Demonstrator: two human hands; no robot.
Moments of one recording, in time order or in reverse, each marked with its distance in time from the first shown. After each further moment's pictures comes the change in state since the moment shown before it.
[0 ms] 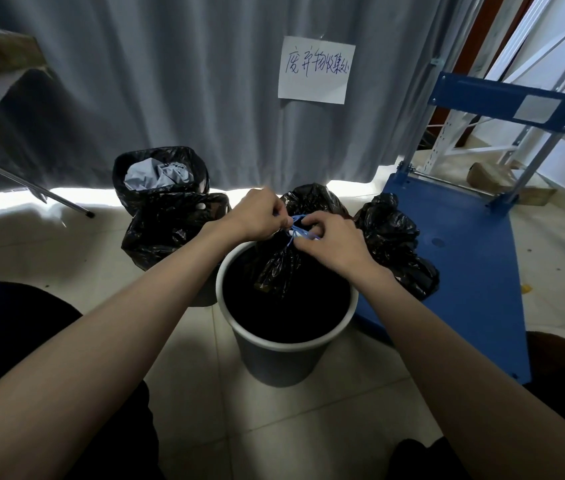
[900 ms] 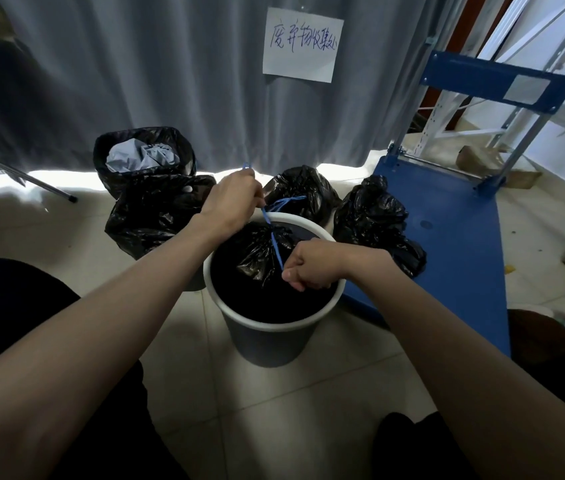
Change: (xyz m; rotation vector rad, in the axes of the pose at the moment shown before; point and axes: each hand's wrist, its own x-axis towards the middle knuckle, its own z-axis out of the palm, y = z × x) left_hand 0.001 -0.022 0.020 0.288 0.228 0.026; right_hand -0.022 0.001 -0.002 -0.249 -0.769 -0.122
